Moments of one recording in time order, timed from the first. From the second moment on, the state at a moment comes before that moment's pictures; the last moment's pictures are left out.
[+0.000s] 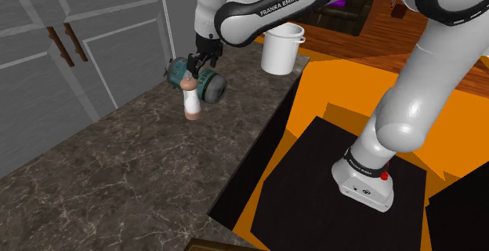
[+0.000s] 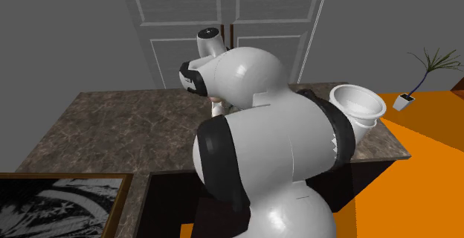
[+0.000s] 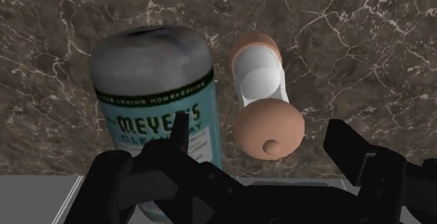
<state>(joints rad) 0.09 0.07 0.28 -1.98 -0.19 2.29 0.37</state>
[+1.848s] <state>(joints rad) 0.13 0.29 0.27 -1.86 -0.31 2.37 0.46</state>
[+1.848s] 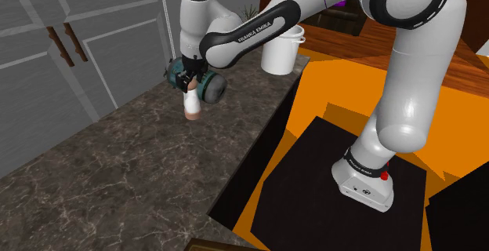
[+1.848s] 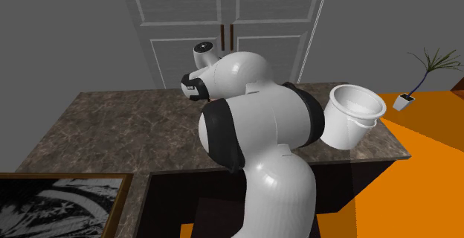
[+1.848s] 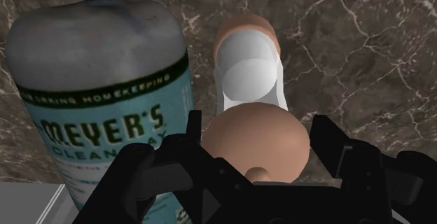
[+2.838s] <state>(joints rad) 0.12 0.23 0.28 -1.77 -0.26 2.23 0.41</state>
